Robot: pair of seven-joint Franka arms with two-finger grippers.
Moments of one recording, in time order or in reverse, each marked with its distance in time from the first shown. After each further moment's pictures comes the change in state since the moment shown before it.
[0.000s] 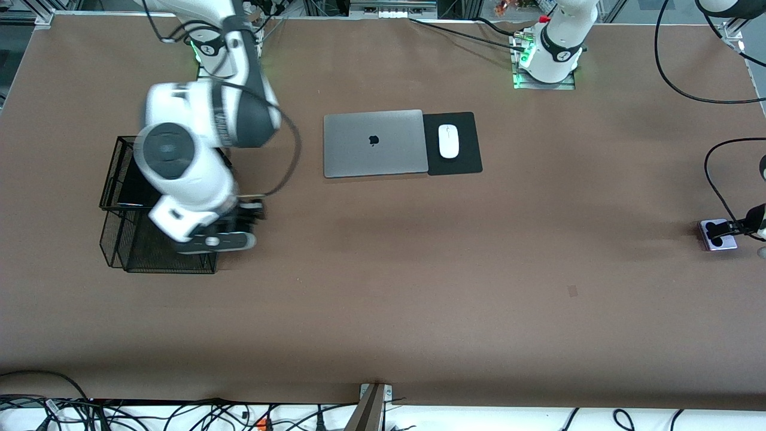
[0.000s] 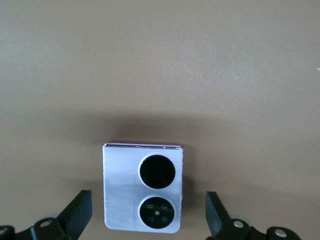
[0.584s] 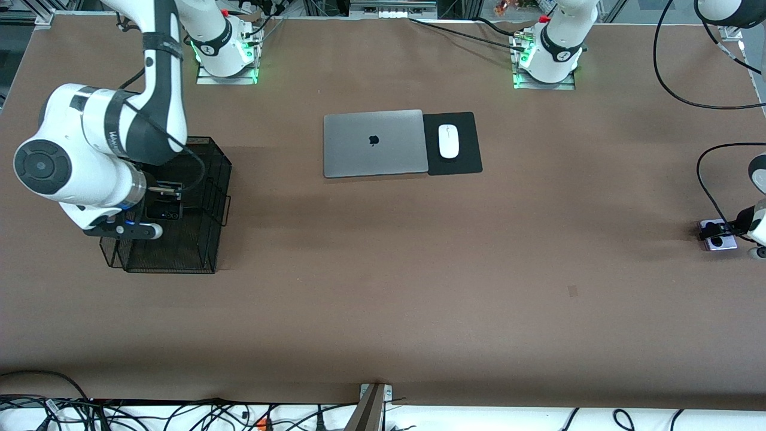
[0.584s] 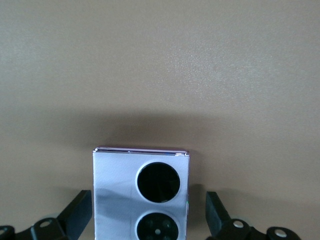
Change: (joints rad) left arm 0.008 0.046 0.000 -0.002 0.000 0.058 0.001; right arm -0.005 -0.102 -0.149 -0.321 0.000 0.065 -0.123
